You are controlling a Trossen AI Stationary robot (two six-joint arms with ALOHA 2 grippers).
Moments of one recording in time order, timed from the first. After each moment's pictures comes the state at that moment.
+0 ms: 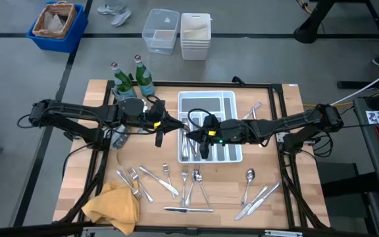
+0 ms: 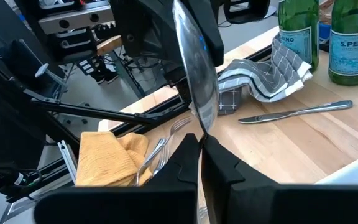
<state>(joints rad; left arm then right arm) -0.01 1.16 0.93 0.07 -0.02 -0.28 0.17 1.50 1.17 0.06 0.25 0.52</state>
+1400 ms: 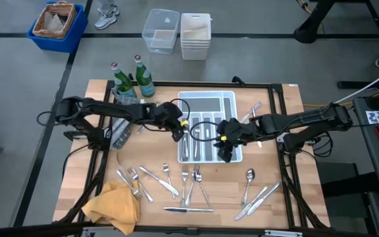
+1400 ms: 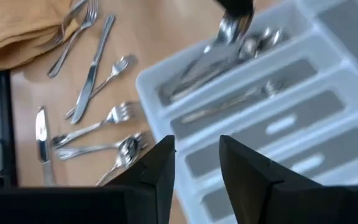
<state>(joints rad) 0.18 1.54 0.93 -0.19 -0.03 -0.44 0.17 1.37 1.19 -0.70 0.13 0.56</state>
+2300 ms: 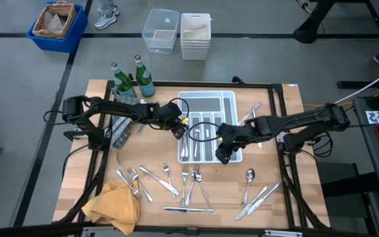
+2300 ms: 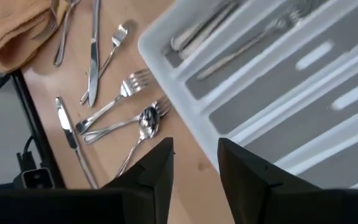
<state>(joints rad) 0.22 1.62 0.93 -0.23 -0.06 -0.56 0.17 1.42 1.19 -0.75 -0.01 0.81</state>
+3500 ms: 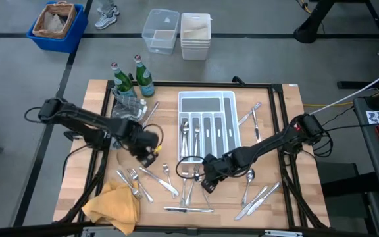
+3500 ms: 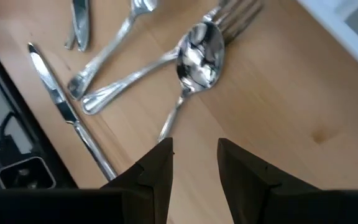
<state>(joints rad) -0.18 1.33 0.93 -0.99 0.16 -0.99 0.39 1.79 1.19 -0.47 -0.06 1.13</state>
